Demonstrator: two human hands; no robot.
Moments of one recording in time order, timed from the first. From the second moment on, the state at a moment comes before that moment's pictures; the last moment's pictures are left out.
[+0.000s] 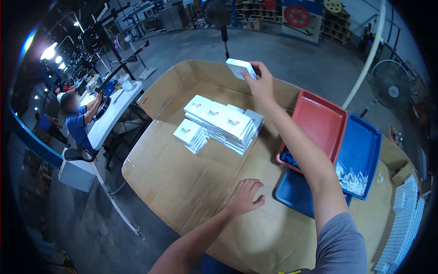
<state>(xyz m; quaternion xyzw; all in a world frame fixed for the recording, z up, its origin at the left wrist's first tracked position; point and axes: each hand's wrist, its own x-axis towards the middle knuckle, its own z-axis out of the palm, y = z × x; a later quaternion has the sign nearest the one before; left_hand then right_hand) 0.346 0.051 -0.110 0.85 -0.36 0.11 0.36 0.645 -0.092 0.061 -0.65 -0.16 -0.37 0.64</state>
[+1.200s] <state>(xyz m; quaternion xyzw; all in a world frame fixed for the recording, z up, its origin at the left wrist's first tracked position) 0.039 -0.024 -0.030 0.38 0.01 -0.62 0.69 -0.061 -0.177 -0.026 -0.72 0.17 -0.14 0.66</state>
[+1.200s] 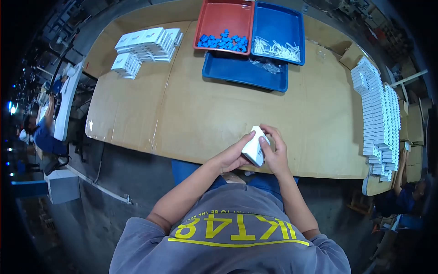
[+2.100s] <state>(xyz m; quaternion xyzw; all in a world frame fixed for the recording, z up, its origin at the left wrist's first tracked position) -0.015 -0.009 -0.031 0.41 0.07 -0.51 0.75 -0.073 -0.126 -0.064 -0.86 -0.03 -0.30 0.42</state>
